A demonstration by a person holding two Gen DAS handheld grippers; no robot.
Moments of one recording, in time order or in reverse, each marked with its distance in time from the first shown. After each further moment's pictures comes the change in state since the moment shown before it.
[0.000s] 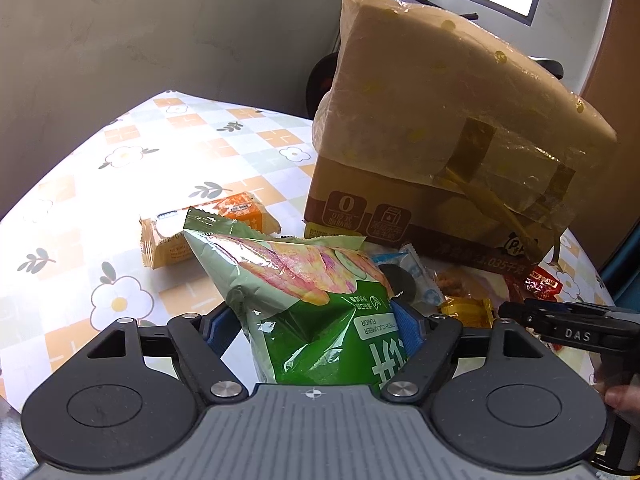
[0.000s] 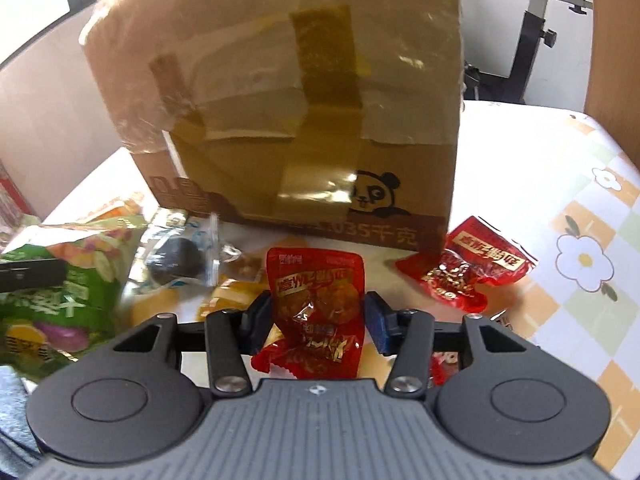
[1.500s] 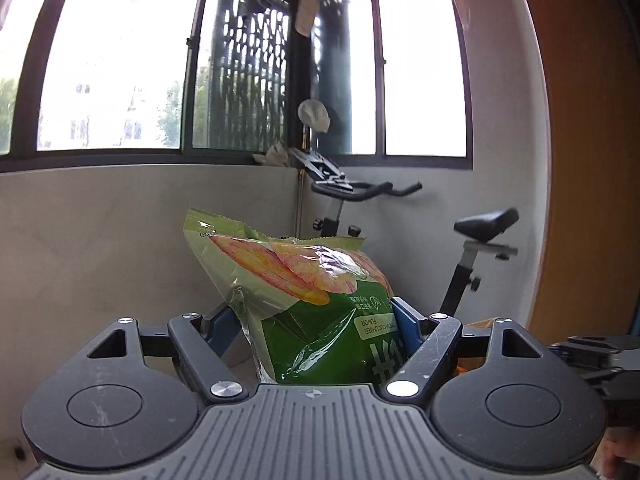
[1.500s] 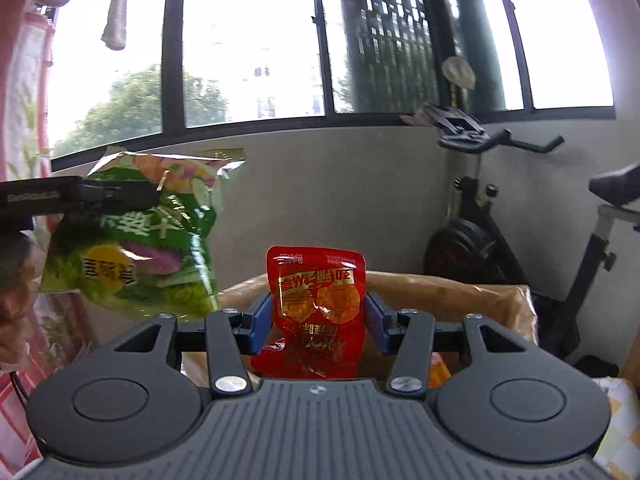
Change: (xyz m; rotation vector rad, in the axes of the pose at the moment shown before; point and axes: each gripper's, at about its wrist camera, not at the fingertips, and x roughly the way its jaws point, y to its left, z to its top) left arm -0.048 -0.102 0.202 0.268 -0.549 -0.006; right arm -0.066 0.028 0.178 -0.162 -0.474 0.137
